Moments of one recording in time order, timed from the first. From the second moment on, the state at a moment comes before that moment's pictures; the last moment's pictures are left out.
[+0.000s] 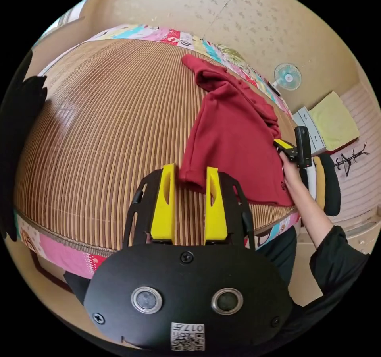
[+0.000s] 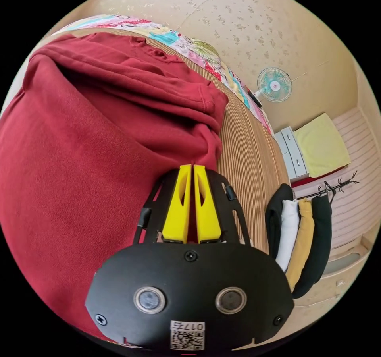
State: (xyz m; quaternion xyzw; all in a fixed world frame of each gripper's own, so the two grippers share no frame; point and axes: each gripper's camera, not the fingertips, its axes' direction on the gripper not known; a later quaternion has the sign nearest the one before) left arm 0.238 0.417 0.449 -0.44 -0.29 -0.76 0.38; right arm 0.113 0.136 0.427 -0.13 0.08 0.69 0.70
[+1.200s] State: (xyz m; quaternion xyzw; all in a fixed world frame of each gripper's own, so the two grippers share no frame) left arm 0.269 0.266 0.249 -0.26 -0.28 -0.85 0.36; right arm -0.275 0.389 0.243 0.24 -0.17 0.86 0.41
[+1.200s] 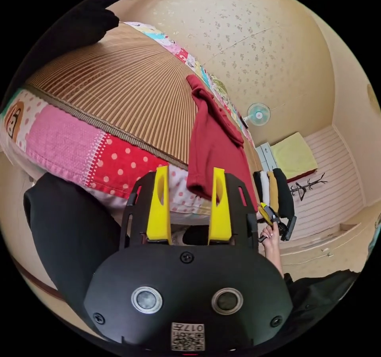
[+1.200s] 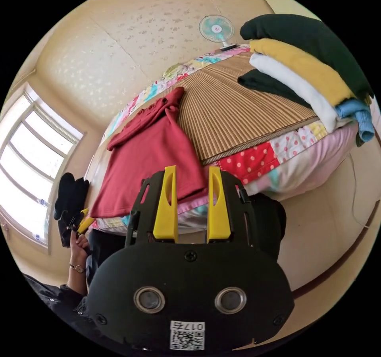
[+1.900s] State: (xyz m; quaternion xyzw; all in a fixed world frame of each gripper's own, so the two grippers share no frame) left arm 0.185 0.167 0.158 0.02 -0.23 -0.84 0.50; right arm -0.385 0.504 0.085 0.62 -0.17 0.67 0.38
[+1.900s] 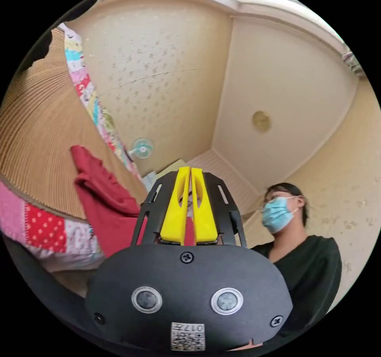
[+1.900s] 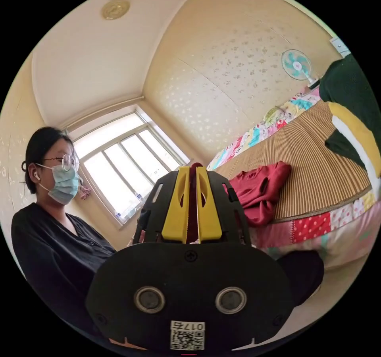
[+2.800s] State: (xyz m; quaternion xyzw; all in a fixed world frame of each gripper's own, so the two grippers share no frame) left arm 0.288 0.316 0.499 -0.24 0.07 -0.89 0.38; right arm -0.223 0.381 -0.018 0.62 -0.10 0.63 0.46
